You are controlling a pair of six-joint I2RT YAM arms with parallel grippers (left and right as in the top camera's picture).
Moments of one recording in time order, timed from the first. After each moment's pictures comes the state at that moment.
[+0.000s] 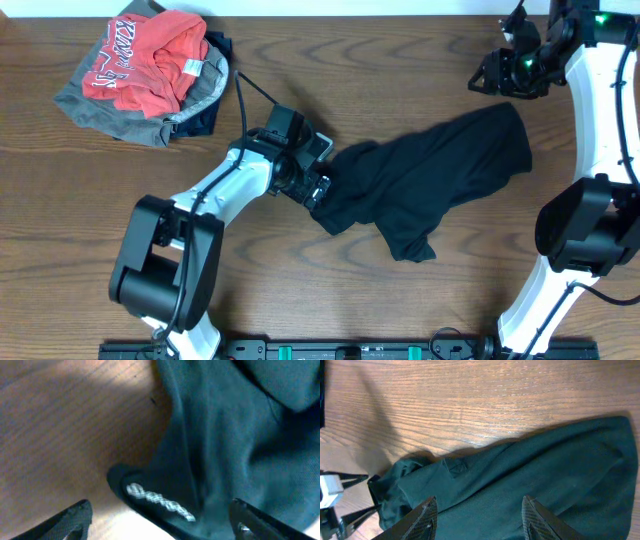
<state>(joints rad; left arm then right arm) -0.38 1.84 1.09 -0.54 0.29 0.22 -0.12 2.08 2.06 -1.28 -0.40 -0.06</state>
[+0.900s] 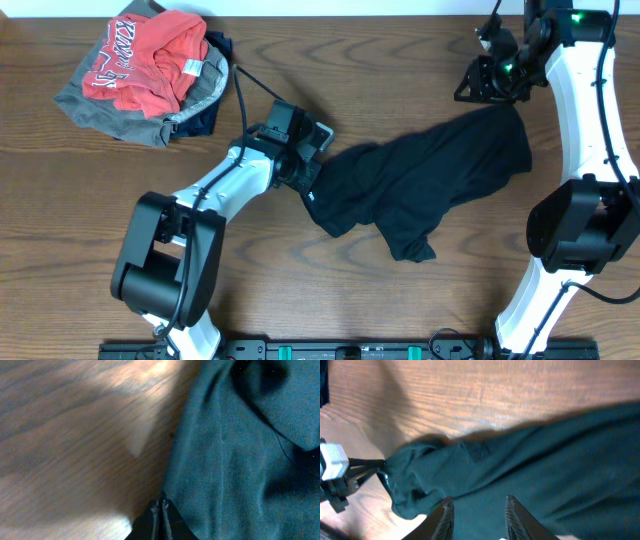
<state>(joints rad) -0.37 1.85 1.11 -0.48 0.28 0.16 -0.05 2.08 2.06 -1.37 -0.40 -0.06</state>
